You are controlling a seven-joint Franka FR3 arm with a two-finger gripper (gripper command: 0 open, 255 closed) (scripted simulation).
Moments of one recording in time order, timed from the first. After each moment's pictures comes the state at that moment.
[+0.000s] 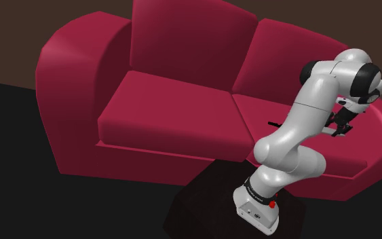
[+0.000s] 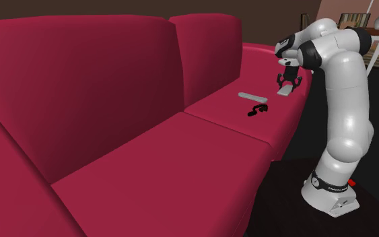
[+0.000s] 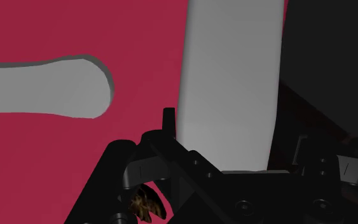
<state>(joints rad) -0.94 0.40 -1.00 -1.73 0.36 1.93 -2.81</state>
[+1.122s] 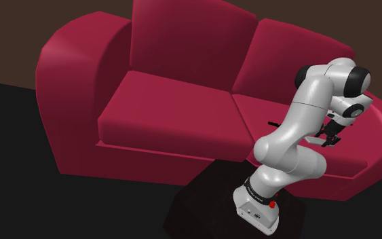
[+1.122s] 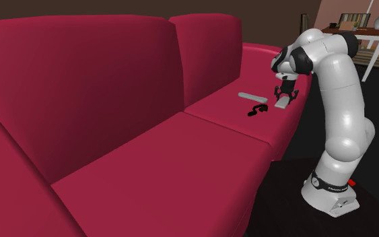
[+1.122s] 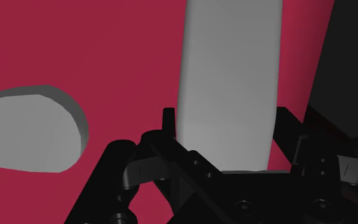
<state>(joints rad) -0.99 0.50 -0.92 -1.83 0.46 2.10 -2.89</state>
